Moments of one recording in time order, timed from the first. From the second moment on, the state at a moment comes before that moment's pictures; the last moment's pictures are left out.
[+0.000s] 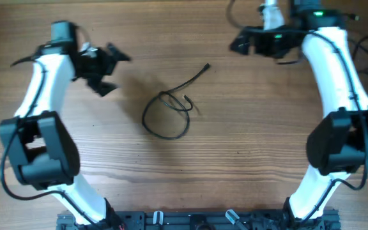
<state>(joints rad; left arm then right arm) 0.16 1.94 1.50 -0.88 0.60 -0.75 0.08 2.00 1.85 -1.05 -0.57 0.01</state>
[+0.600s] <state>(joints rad) 0.31 1.94 1.50 -0.98 0.50 -0.77 0.63 2.03 1.77 -0.98 -0.30 0.13</state>
